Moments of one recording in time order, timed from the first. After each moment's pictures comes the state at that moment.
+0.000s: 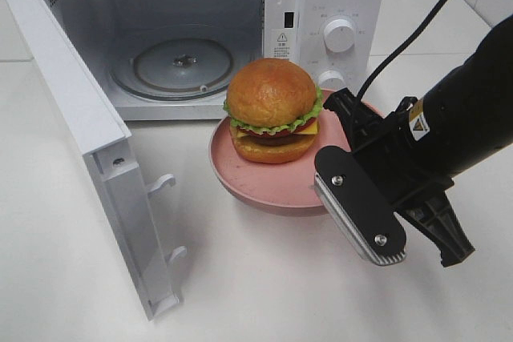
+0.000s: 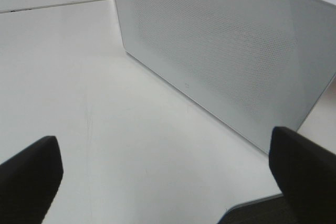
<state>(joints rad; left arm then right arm) 0.03 0.00 -0.52 -0.24 1.09 0.24 0.65 1.44 -0.75 0.02 0.47 -1.46</state>
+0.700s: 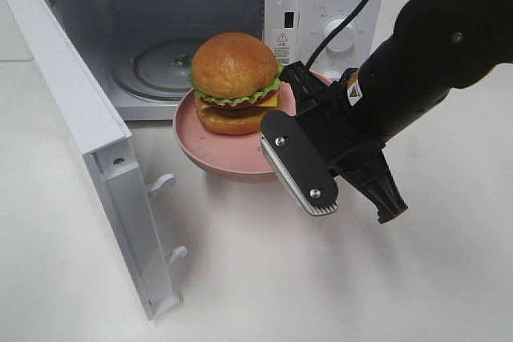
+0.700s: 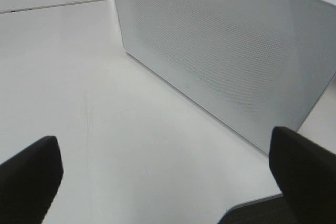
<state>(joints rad) 0.03 -0.01 -0.52 -0.24 1.09 0.24 0.67 1.61 -0.94 0.02 0.44 -1.47</state>
